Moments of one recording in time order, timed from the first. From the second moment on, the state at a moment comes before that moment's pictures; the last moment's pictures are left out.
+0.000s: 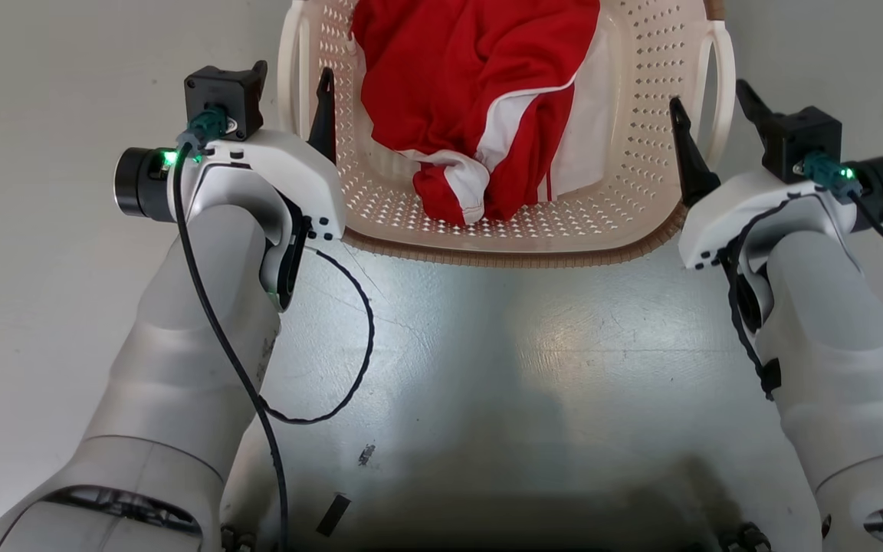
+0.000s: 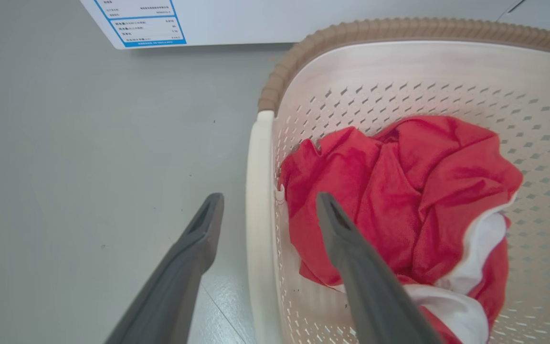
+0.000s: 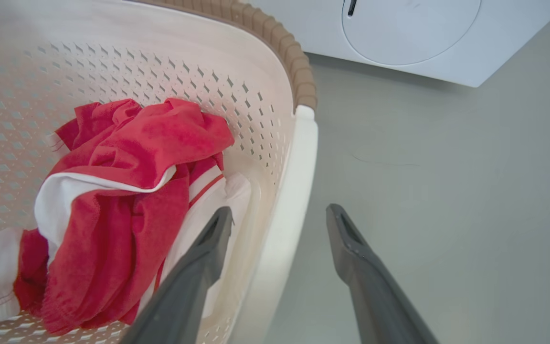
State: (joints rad) left arm -1.01 0.03 -0.29 1.03 -0.30 0.03 -0.26; right arm -0.88 -0.08 -0.07 0.94 -0.16 0.12 -0.25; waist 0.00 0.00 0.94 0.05
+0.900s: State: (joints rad) left arm -1.08 0.02 -0.29 1.11 -0.28 0.02 -0.26; right arm -0.95 -0.07 -0.01 0.95 -0.10 0.12 -0.25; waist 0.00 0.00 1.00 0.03
